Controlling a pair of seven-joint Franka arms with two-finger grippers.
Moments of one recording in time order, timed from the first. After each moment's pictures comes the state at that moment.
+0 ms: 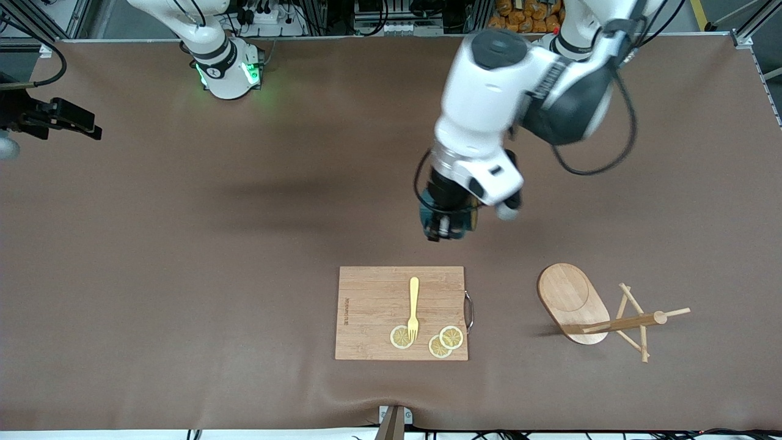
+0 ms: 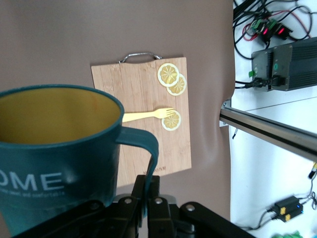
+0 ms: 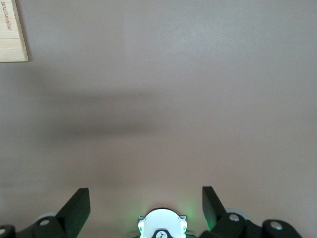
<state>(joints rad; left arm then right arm) -0.49 0.44 -0.11 -1.30 0.03 2.11 -2.05 -0.09 -0.01 0.07 -1.51 0.02 1.33 0.00</state>
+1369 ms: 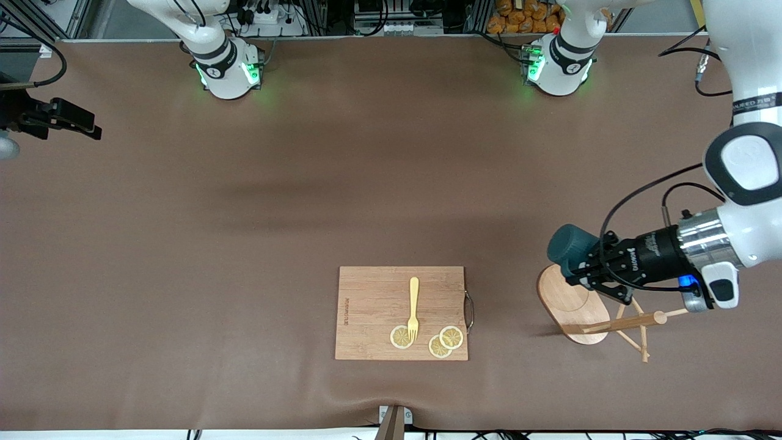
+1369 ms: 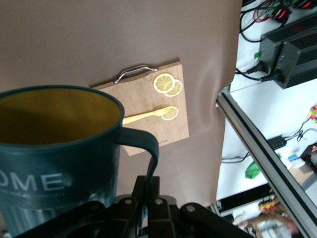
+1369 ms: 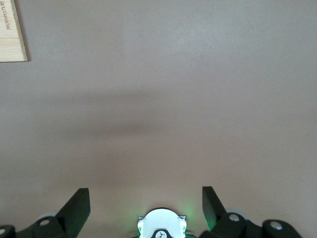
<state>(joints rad) 0.04 0.48 -0.10 -1.35 -0.75 1.88 -1.11 -0.09 -0.01 0.07 -1.51 0.02 1.33 0.00</state>
